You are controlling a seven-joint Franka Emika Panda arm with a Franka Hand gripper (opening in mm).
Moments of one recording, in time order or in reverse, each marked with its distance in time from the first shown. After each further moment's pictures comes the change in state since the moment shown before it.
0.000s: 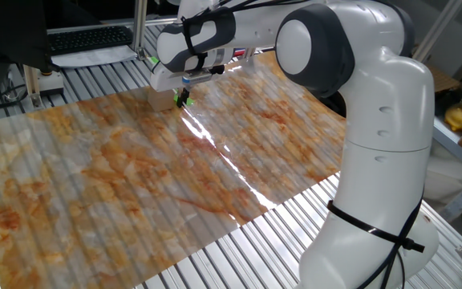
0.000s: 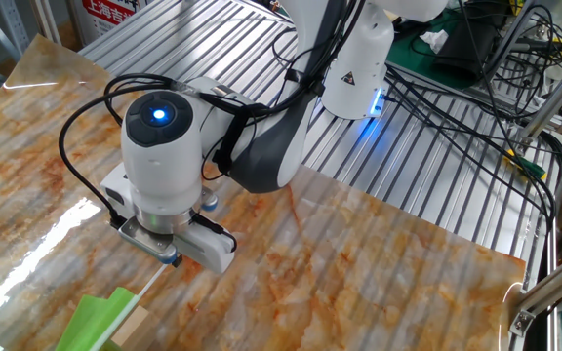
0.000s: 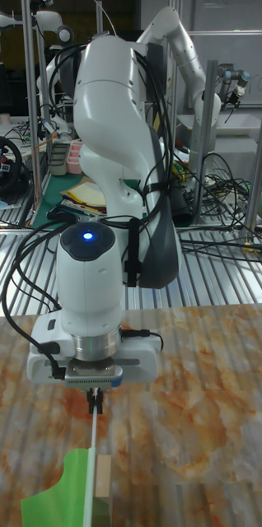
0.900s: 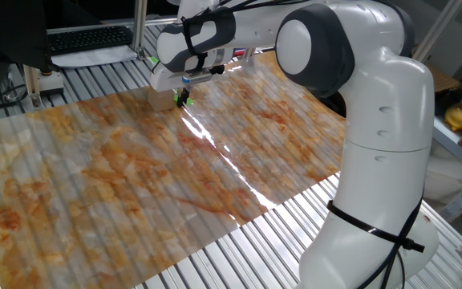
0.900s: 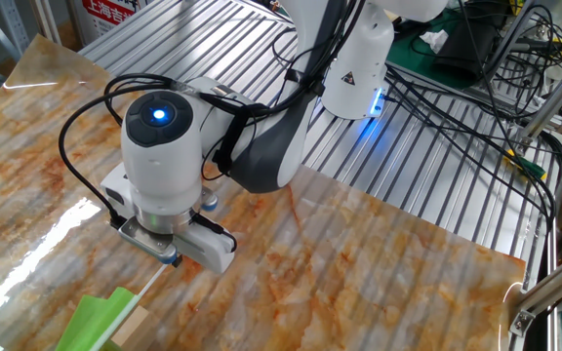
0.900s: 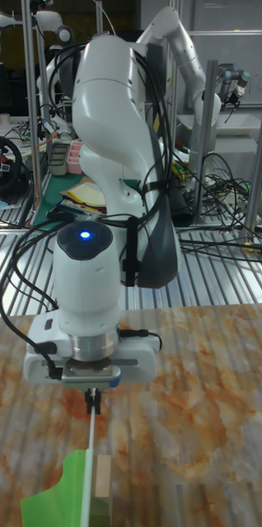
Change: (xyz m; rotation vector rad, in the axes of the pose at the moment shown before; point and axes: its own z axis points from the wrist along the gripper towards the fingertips) arm -0.002 -0.001 -0.003 0.002 -0.001 -0.005
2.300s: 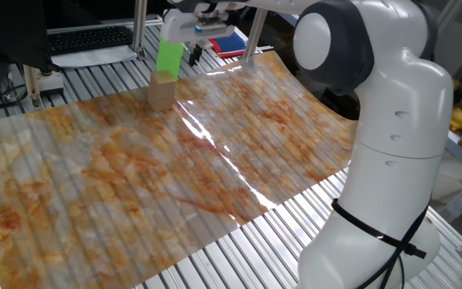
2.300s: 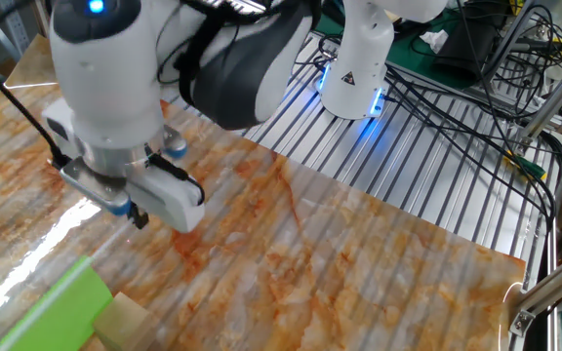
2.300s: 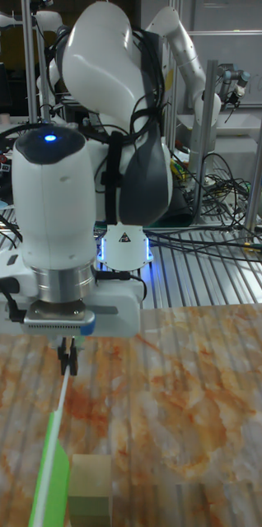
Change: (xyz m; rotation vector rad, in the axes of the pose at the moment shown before) arm -0.024 -0.035 -0.122 0.014 0.005 0.041
